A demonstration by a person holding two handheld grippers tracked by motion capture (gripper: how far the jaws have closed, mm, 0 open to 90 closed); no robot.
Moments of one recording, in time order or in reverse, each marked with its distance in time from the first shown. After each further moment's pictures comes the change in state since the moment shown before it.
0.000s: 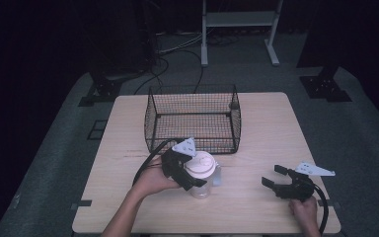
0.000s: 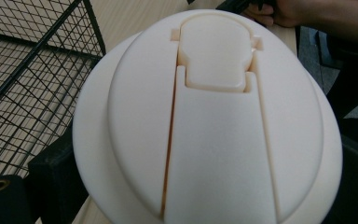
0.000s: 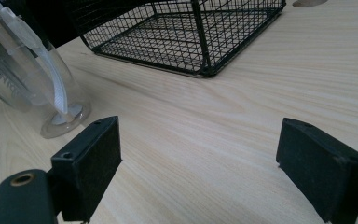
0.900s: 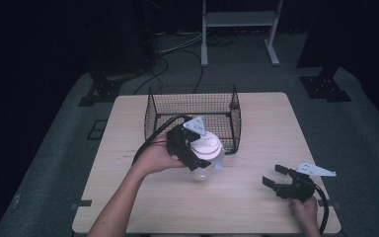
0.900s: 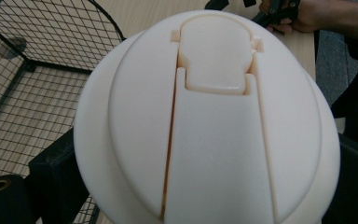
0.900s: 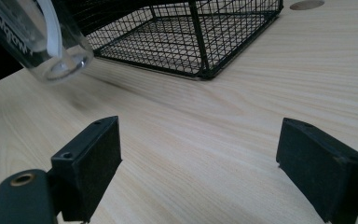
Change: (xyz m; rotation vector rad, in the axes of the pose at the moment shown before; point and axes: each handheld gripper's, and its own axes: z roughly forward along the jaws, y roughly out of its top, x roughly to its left) left arm 0.018 0.068 -0.030 0.097 0.058 0.068; right arm -0.001 0.000 -0.001 -0.013 -0.005 -0.009
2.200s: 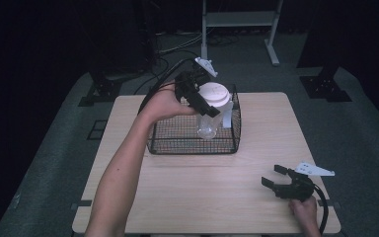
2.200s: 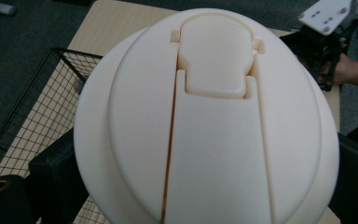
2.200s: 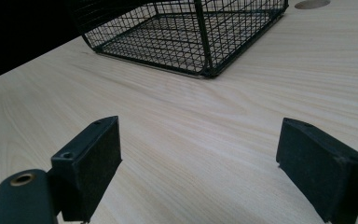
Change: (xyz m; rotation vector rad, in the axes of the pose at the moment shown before) left arm 0.082 0.089 -0.036 0.025 0.052 -0.051; right arm 0.002 0.000 0.001 0.012 0.011 -0.008
